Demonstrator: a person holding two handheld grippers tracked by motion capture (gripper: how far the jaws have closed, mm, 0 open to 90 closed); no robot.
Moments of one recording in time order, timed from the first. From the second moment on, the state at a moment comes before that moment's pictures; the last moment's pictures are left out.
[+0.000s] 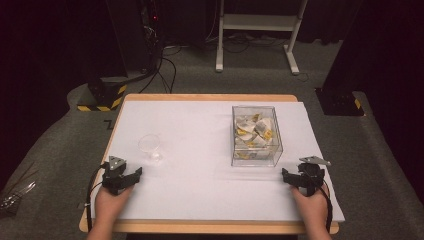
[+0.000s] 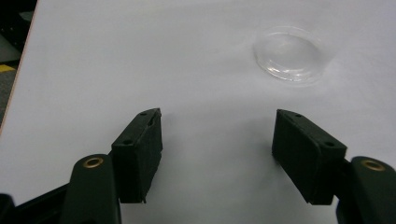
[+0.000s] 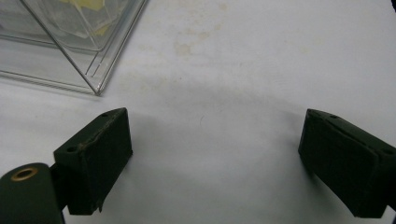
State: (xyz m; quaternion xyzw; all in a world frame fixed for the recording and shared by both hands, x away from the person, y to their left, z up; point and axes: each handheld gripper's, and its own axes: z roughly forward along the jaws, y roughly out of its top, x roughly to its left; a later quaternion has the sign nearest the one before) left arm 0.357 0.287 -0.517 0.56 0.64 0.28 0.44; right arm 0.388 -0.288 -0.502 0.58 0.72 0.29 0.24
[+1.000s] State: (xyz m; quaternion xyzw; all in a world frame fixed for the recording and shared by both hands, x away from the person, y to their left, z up) left arm 0.358 0.285 -0.518 0.56 0.64 0.28 0.44; right arm 0.387 -0.288 -0.503 0.58 0.72 0.29 0.25
